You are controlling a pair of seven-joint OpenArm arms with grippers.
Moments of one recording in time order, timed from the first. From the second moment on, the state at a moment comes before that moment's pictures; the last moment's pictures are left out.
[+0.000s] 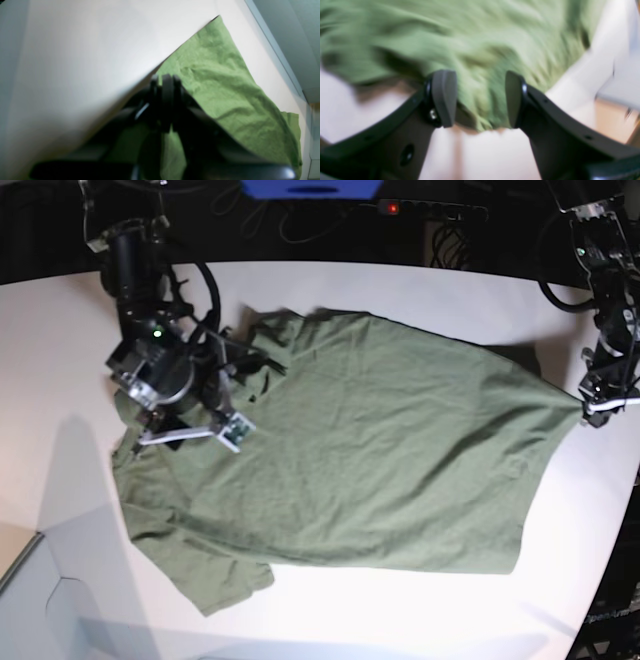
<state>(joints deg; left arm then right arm) 11.0 -18.4 -29.5 95.7 -52.0 10.0 33.9 0.5 9.3 -9.4 113.5 -8.8 39.9 -73.6</state>
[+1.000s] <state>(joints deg) 10.9 -18.4 -29.5 95.7 -52.0 10.0 33.9 -5.9 9.1 -13.7 102.3 -8.4 39.9 -65.2</state>
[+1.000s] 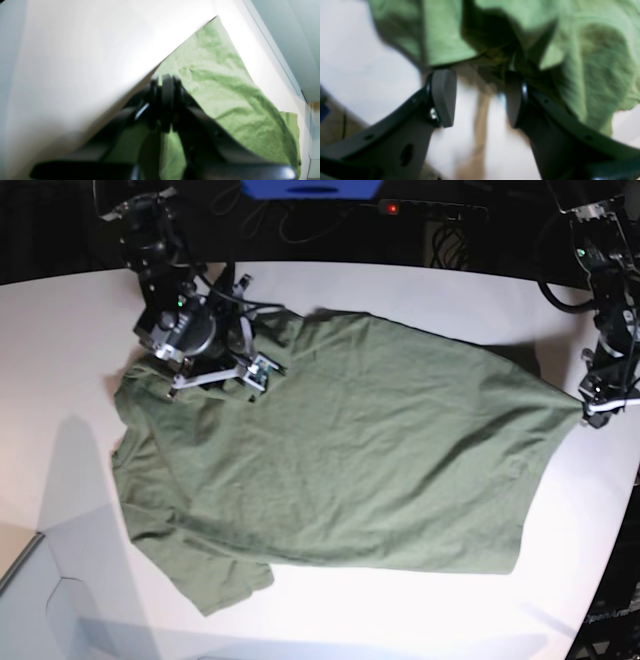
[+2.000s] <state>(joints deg) 10.9 -18.4 -29.5 95.7 -52.0 10.0 33.8 -1.2 6.1 -11.6 107.8 -8.4 39.9 -67.4</state>
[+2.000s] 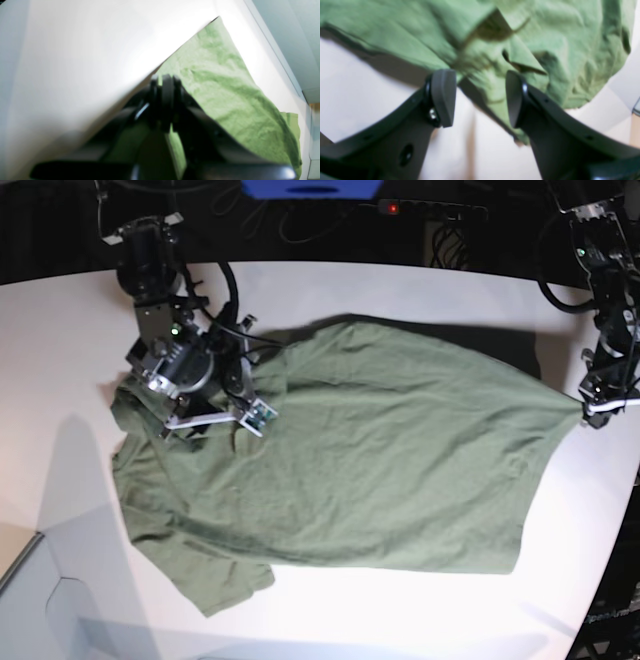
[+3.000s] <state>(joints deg) 10.9 -18.4 -29.5 95.7 -52.0 10.0 33.8 1.2 -0.1 -11.7 100.7 -8.9 39.9 -67.6</state>
